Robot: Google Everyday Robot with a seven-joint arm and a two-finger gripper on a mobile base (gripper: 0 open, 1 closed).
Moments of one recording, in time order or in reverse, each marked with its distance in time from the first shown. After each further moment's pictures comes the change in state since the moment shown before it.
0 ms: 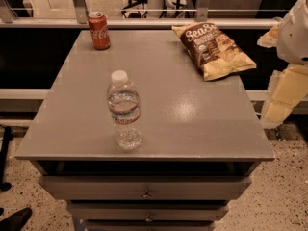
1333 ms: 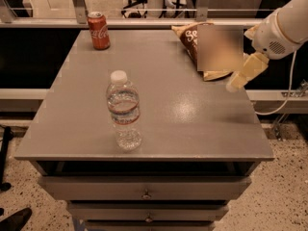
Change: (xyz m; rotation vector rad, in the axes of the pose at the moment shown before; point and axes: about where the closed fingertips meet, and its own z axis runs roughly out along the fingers) arm -0.001 -0.133 0.093 0.116 -0.251 0.173
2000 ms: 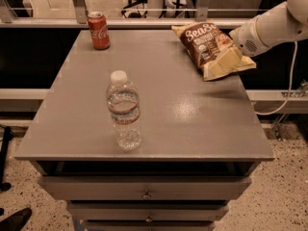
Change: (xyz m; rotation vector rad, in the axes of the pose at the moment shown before) arm -0.026 -0.057 0.073 0.003 -0.201 0.156
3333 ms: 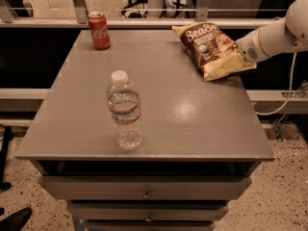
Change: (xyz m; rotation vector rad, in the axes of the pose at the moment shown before) arm 0.043 -0.050 0.032 0.065 -0.013 0.097
